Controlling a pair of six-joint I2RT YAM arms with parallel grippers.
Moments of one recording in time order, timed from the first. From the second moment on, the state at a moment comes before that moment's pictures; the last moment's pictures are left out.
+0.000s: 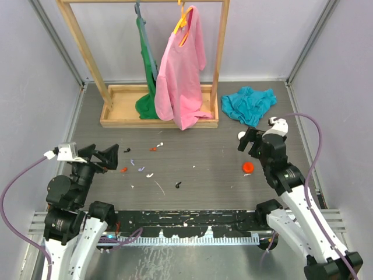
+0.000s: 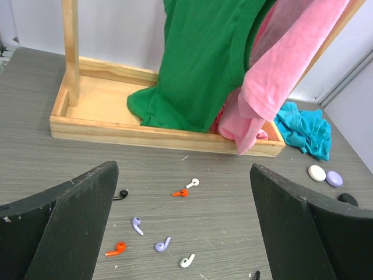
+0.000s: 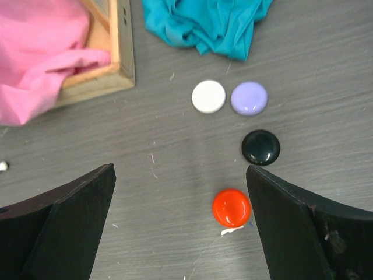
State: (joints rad) left arm -0.23 0.15 0.69 -0.47 -0.07 -0.32; right arm 0.31 0.64 0.67 -0.46 0.31 0.42
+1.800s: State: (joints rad) left arm -0.25 0.16 0.69 -0.51 -0.06 -0.32; right arm 0.24 1.25 0.70 -0.49 0.01 0.44
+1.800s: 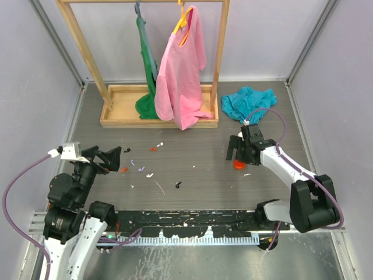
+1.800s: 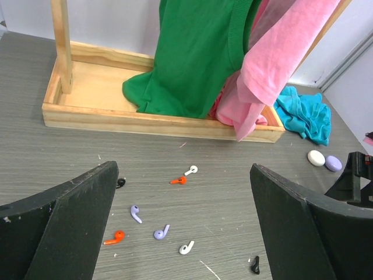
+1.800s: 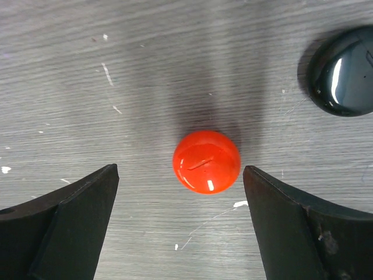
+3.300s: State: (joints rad) left arm -0.26 0.24 0.69 -0.51 0.07 -0.33; right arm 0.39 1.48 0.78 -0.51 -0.01 0.35
